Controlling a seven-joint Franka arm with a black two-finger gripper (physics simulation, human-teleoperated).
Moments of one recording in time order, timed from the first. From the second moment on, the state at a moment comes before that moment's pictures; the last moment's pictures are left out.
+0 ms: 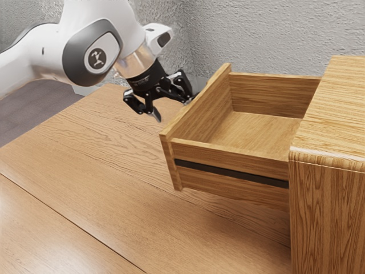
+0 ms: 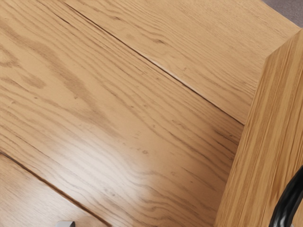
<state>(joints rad) 0.14 0.04 -0.14 -1.51 0.00 1.90 -0.59</state>
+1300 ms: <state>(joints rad) 0.14 -0.06 -0.12 -1.53 0.04 1.91 -0.55</state>
